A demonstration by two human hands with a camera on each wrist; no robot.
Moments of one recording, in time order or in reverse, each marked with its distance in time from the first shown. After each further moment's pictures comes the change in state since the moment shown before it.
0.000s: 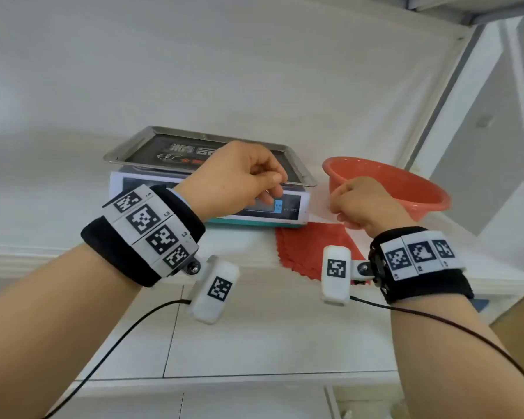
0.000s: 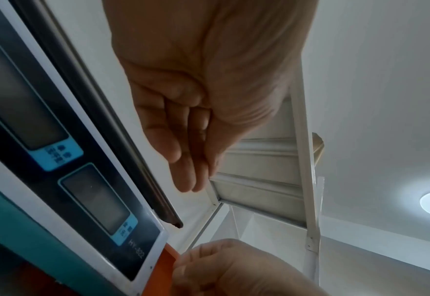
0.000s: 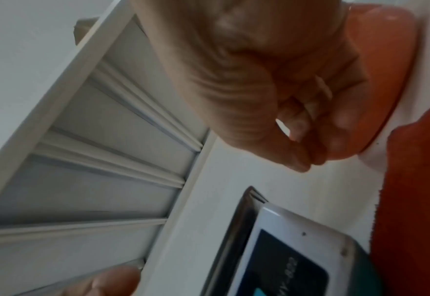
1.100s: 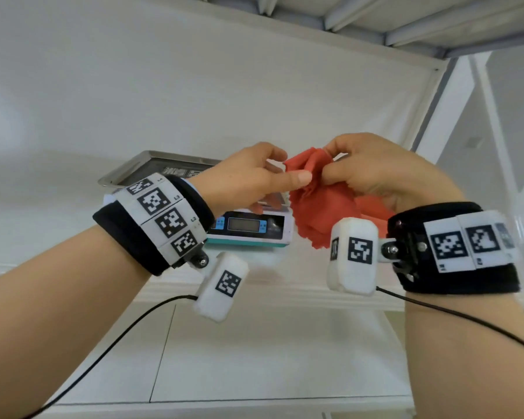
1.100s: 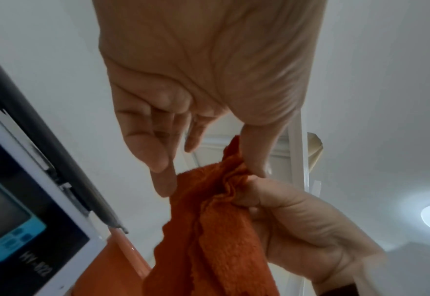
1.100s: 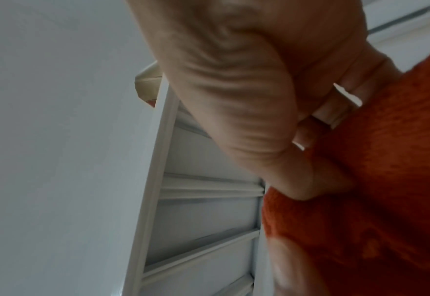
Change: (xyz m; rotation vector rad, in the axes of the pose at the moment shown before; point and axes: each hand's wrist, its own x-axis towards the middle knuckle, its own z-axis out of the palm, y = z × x) left_hand 0.022 0.041 0.008 -0.095 -0.051 -0.057; right_hand -0.050 -0.066 -0.074 0.055 -0.124 -0.323
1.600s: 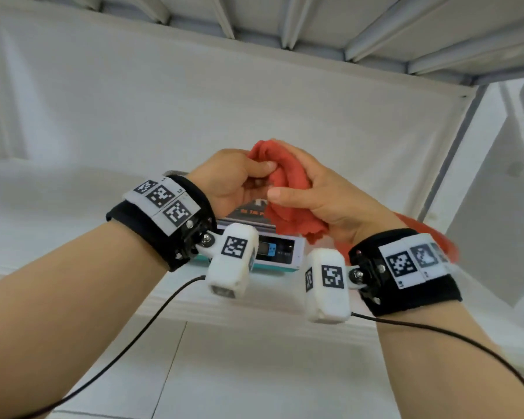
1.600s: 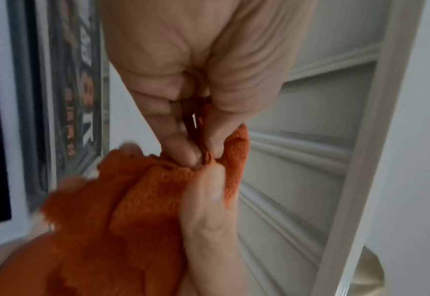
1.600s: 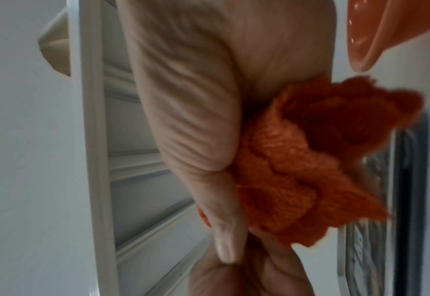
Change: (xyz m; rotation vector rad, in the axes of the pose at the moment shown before) left_hand 0.018 0.006 -0.025 -0.639 0.175 -0.104; right_hand 0.031 0.004 0.045 0.630 -0.428 -0.339
